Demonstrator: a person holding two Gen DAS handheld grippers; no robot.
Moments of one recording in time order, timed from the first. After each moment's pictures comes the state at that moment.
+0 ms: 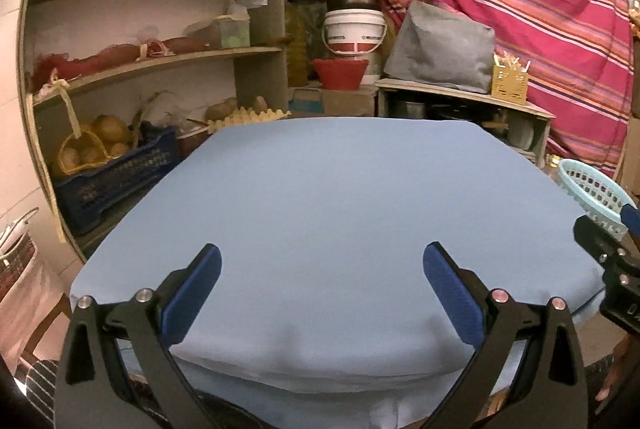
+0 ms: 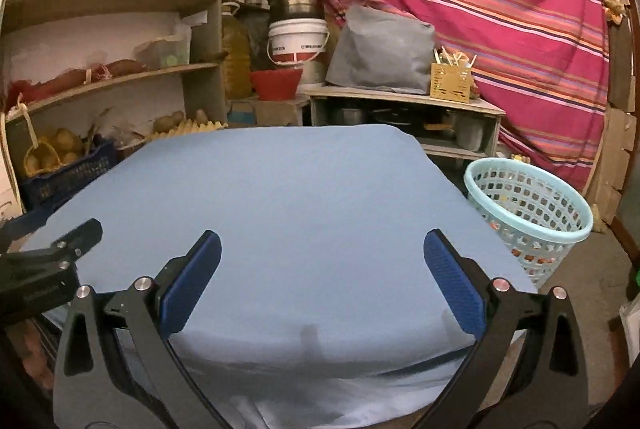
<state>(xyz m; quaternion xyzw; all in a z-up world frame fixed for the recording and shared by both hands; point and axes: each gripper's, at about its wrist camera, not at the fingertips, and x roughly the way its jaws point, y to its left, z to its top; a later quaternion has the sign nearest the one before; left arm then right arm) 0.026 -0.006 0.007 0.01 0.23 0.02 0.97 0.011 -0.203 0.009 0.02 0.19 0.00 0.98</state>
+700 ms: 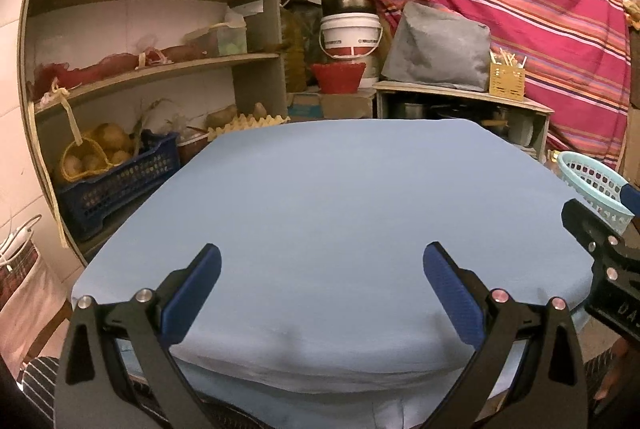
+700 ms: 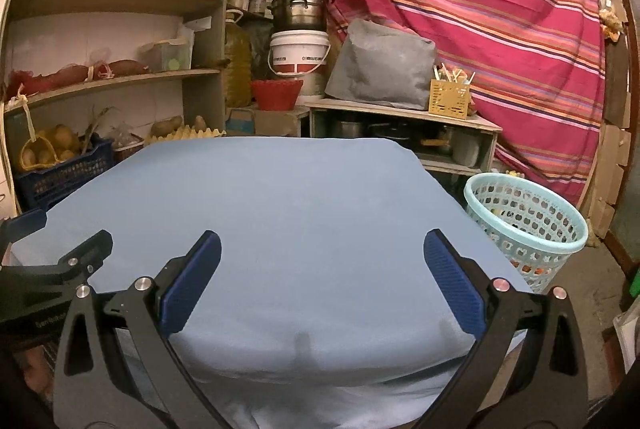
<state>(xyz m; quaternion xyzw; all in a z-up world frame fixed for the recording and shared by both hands) 0.019 -0.014 0.001 0.03 0.22 0.02 0.97 0.009 -0.188 0.006 0.00 0.17 -0.02 0.98</state>
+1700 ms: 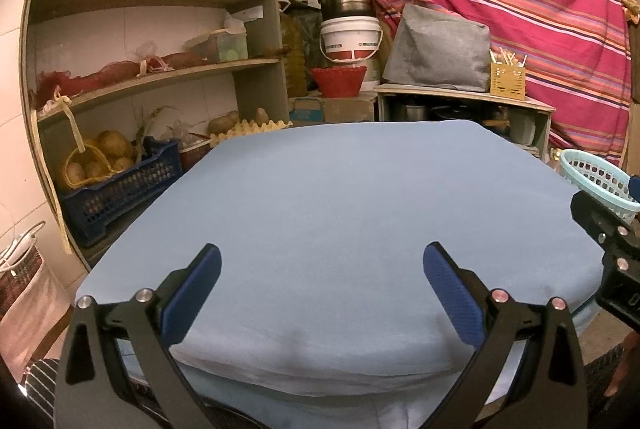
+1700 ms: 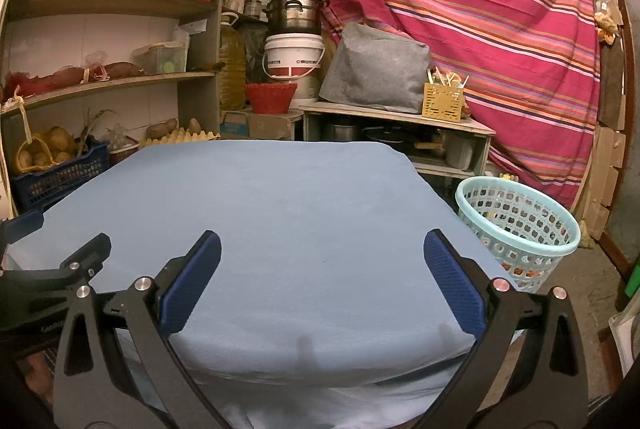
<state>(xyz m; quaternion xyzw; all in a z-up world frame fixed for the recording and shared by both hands) 0.019 -0.017 0.003 0.04 0.22 0.02 0.98 0.004 -0.193 0.009 0.00 0.17 -0.03 0.99</state>
